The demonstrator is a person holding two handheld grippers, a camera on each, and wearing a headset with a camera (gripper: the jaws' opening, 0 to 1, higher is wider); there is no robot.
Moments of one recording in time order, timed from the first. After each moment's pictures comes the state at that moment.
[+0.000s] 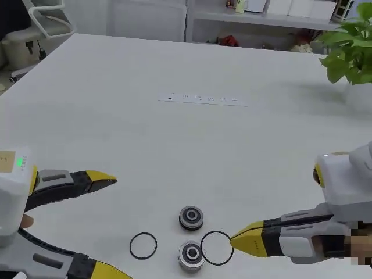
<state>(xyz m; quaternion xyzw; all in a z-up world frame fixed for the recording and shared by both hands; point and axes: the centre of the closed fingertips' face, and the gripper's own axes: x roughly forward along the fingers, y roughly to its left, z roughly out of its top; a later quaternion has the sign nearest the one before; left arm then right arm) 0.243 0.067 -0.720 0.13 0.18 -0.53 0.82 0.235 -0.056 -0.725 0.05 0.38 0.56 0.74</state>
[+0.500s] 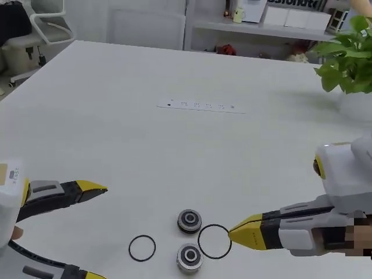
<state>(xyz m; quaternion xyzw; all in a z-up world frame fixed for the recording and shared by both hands) 0.232 0.079 -0.727 0.13 0.19 -0.52 0.82 0.233 -0.048 -0.703 0.03 0.37 0.56 0.74</state>
